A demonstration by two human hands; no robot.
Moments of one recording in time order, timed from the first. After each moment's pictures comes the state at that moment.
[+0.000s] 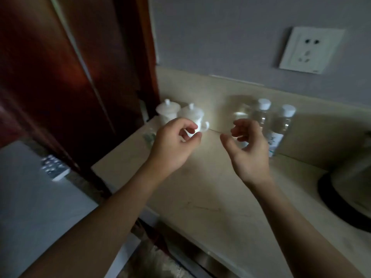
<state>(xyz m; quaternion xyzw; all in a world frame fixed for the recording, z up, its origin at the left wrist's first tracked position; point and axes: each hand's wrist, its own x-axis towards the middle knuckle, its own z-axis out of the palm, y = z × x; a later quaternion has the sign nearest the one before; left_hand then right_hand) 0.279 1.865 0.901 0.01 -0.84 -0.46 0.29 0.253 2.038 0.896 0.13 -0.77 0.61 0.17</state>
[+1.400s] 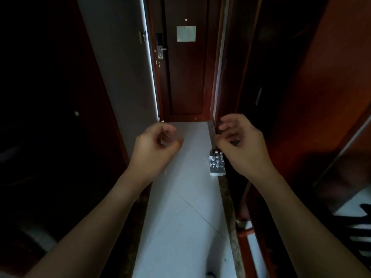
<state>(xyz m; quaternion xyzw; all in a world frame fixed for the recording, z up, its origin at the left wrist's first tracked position) 0.609 1.171 0.925 0.42 -0.70 -0.25 0.51 0.404 1.221 0.933 0.60 -0.55 0.55 -0.16</state>
